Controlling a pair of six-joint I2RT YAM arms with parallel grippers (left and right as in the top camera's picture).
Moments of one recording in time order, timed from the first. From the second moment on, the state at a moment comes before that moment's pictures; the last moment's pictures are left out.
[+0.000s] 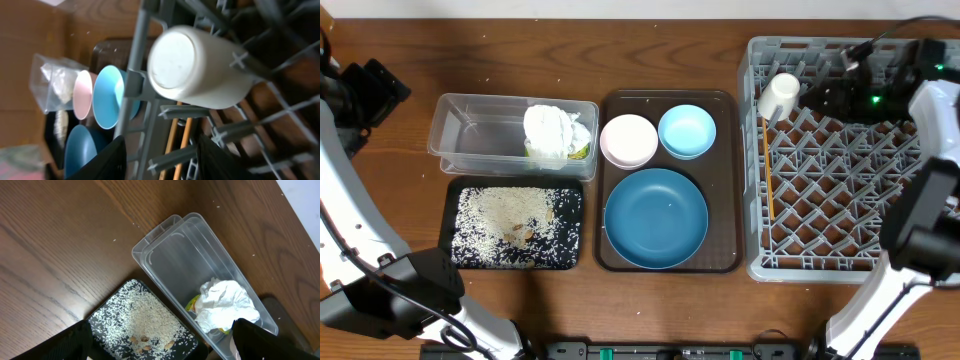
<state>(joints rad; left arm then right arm) 0.52 1.85 2.19 -1.52 0.12 -0.36 -0.31 2.10 1.76 -0.98 -0.87 -0.23</state>
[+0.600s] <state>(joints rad) 0.52 1.85 2.19 -1.52 0.12 -0.36 0.25 1.81 1.76 -1.09 -0.13 -0.05</state>
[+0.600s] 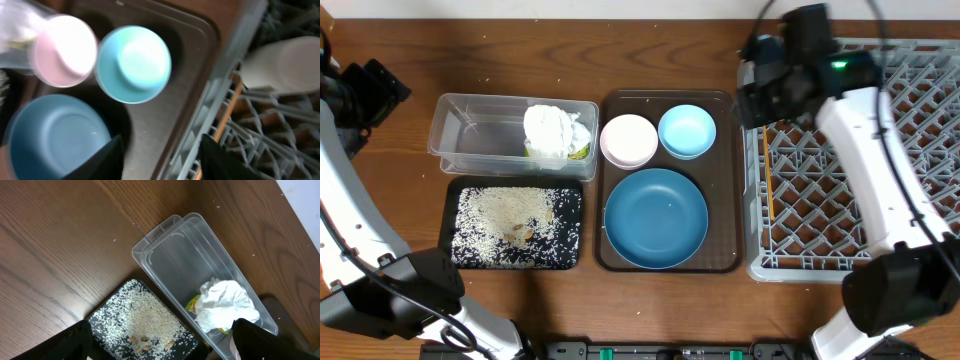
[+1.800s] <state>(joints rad) 0.52 1.85 2.19 -1.52 0.12 -0.36 0.30 1.96 1.65 -1.00 -0.05 0.11</state>
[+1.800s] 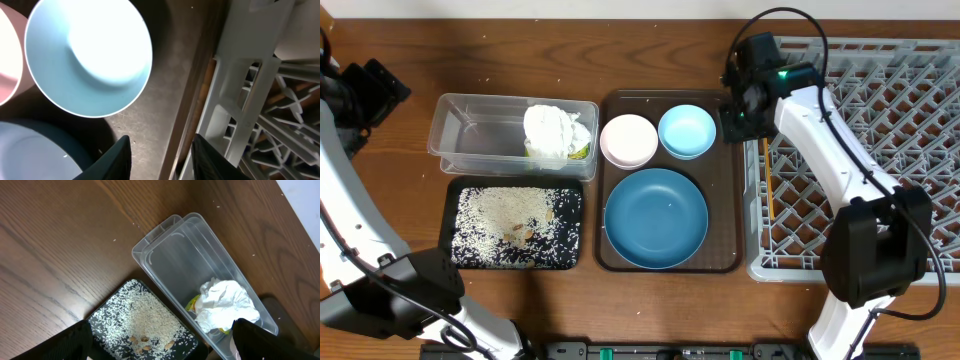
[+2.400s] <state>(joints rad) 0.52 1.85 2.19 -1.52 0.12 -0.36 0.27 1.96 1.64 -0.94 0.11 0.16</state>
